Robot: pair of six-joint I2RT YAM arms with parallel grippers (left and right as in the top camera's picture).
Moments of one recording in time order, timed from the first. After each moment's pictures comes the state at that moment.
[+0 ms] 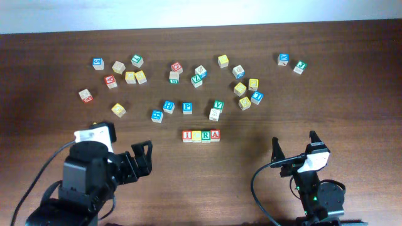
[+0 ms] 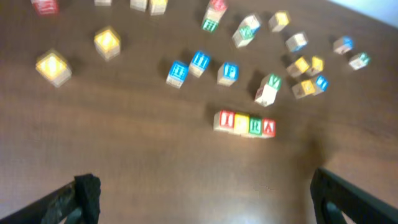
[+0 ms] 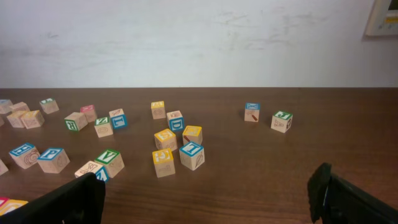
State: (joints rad) left arm -0.29 0.76 1.09 -1.11 -0.03 -0.47; right arm 0.07 0.01 0.01 -0.07 -0.06 0.07
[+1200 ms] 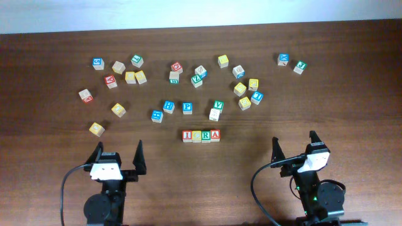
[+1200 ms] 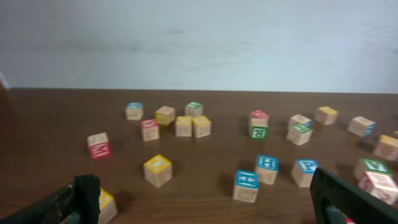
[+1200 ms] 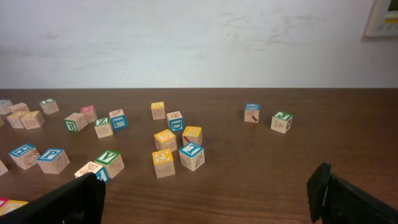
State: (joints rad) left arm -0.04 0.02 0.01 -0.06 -0.04 -0.04; right arm 0.07 0.01 0.01 -0.07 -0.06 0.07
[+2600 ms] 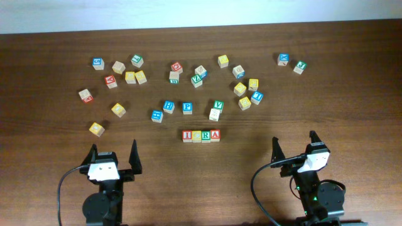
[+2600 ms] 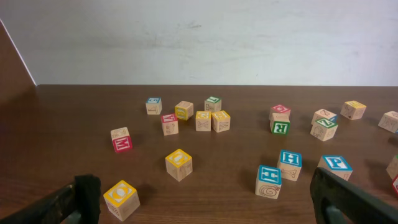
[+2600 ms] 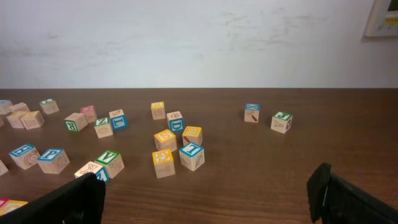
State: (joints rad) left arm 0.01 0.02 0.01 -0.08 -0.06 0.00; right arm 0.07 0.01 0.01 -0.07 -0.06 0.07
